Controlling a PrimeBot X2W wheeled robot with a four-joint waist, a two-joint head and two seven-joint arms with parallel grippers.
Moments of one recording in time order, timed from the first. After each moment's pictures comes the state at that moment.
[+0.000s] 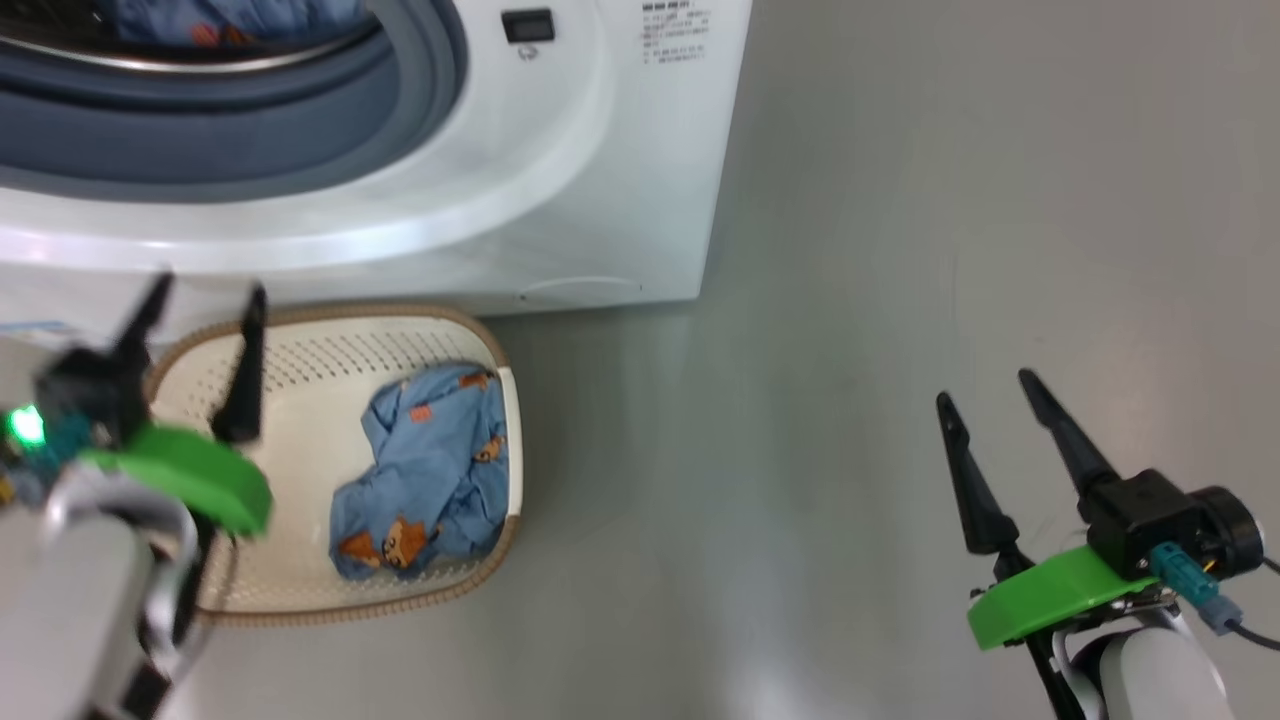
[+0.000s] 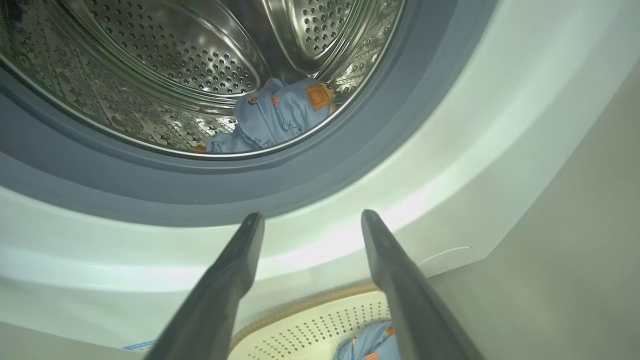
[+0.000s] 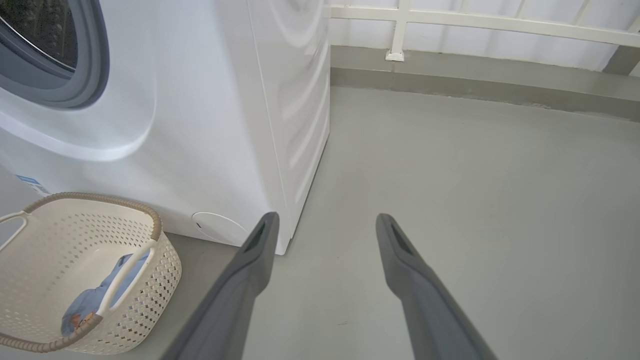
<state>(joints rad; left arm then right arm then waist) -0.59 0.45 -0.45 0.44 -0.47 0.07 -0.26 -0.17 -0.07 -0.02 0.06 0.00 0.13 -0.19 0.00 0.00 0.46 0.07</state>
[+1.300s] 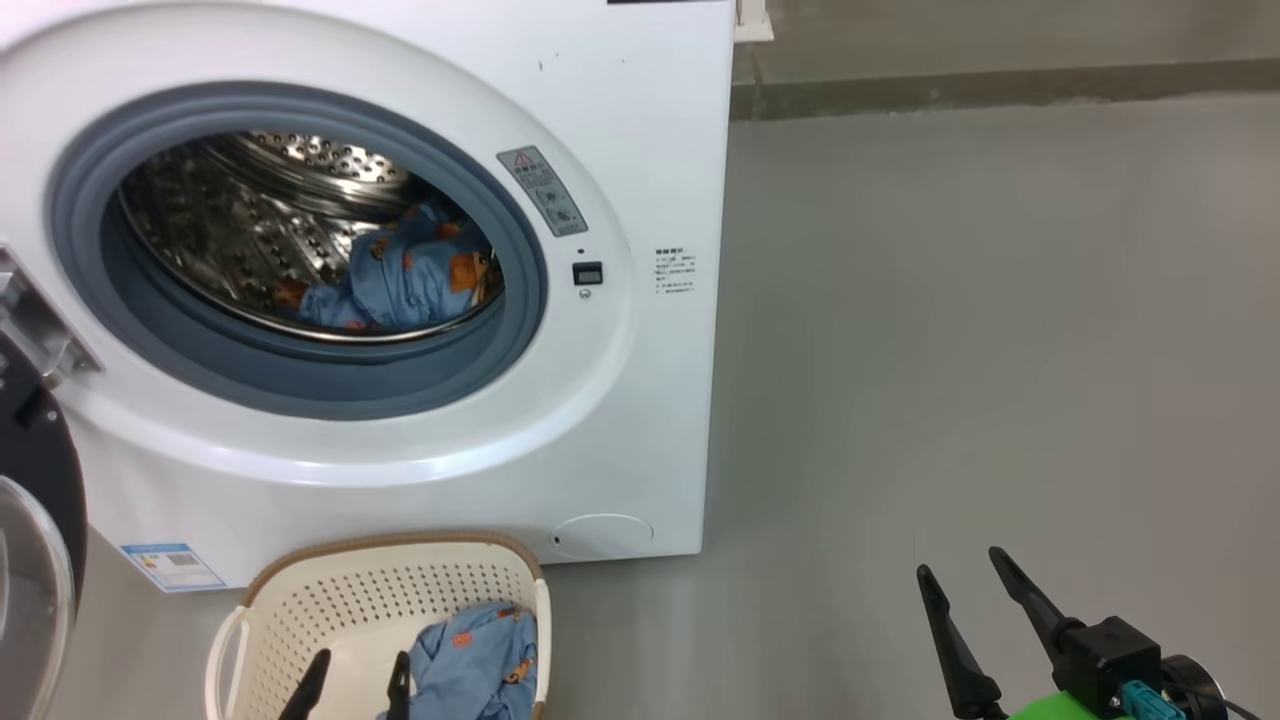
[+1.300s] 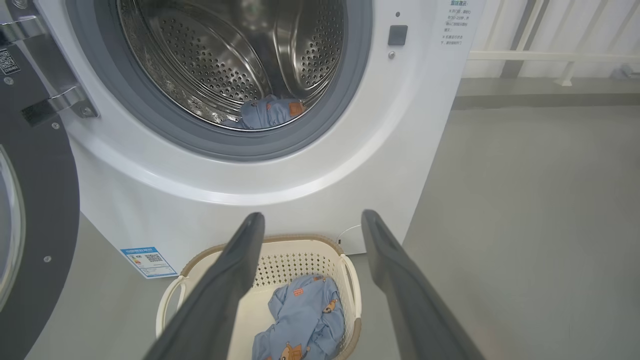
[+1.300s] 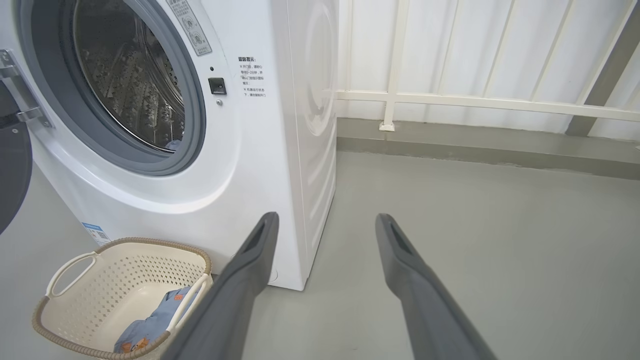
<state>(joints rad) 0.08 0.31 -0.42 0.12 -0.43 0.24 -0.26 0.06 -0.05 0.01 0.11 0.06 0.13 -0.18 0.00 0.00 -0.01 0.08</state>
